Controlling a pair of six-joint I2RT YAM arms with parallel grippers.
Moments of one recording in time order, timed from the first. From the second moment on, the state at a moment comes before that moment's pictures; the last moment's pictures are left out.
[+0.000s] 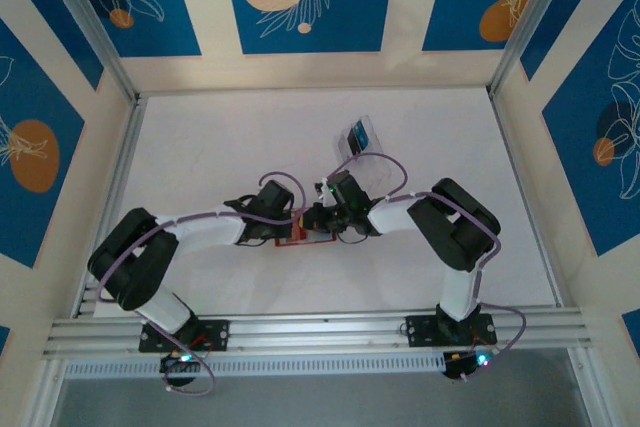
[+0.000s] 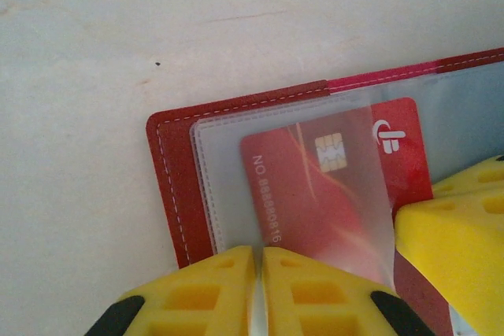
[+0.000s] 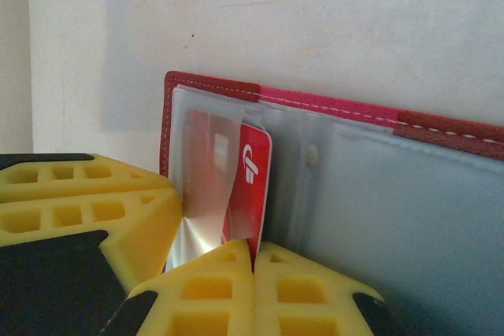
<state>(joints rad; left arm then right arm) -0.72 1.57 0.77 -0.29 -0.09 -0.63 0.72 1.86 0.82 0.25 -0.47 0.79</state>
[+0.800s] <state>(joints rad) -0.69 1.48 0.66 -0.33 -0.10 -0.65 0.73 1.86 0.85 0.19 -0.48 0.78</state>
